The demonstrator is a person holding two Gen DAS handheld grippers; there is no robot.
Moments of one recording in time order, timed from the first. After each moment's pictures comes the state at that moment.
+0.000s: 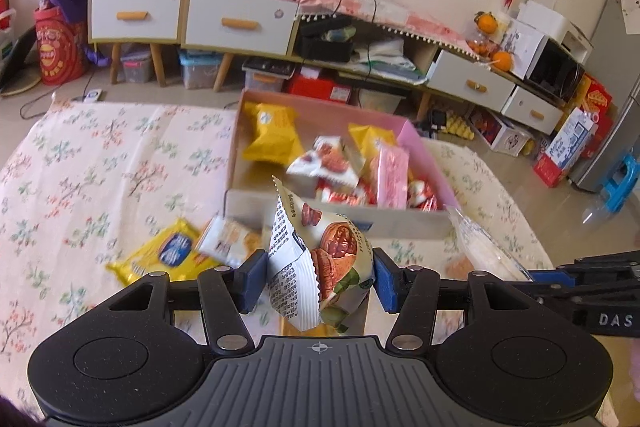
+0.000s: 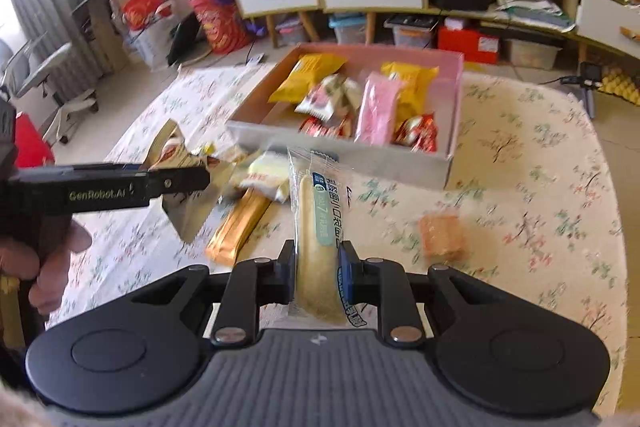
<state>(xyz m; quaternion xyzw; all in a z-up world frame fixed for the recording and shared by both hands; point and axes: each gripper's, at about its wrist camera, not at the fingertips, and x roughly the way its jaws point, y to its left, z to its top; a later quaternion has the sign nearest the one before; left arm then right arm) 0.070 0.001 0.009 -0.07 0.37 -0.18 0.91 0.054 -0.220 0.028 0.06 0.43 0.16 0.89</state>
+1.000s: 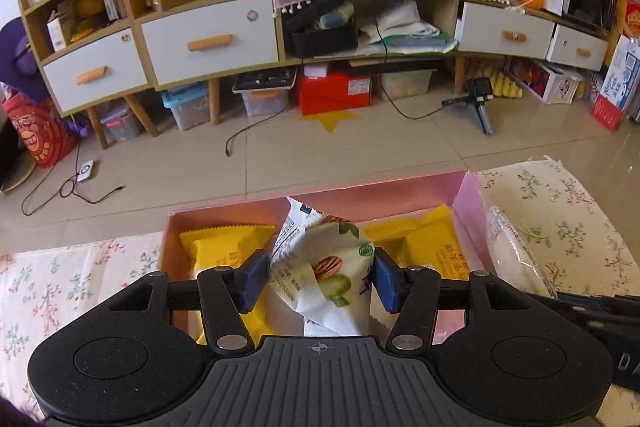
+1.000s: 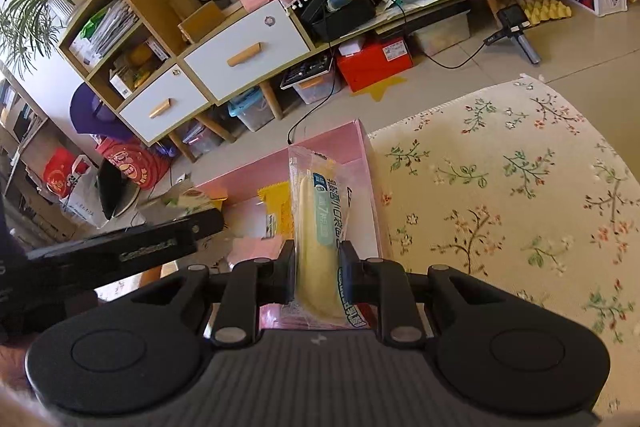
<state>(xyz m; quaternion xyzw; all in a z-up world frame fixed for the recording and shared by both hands) 0.256 -0.113 -0.010 0.08 0.39 -0.15 0.91 0.182 -0.265 -0.018 0.25 0.38 0.02 0.89</state>
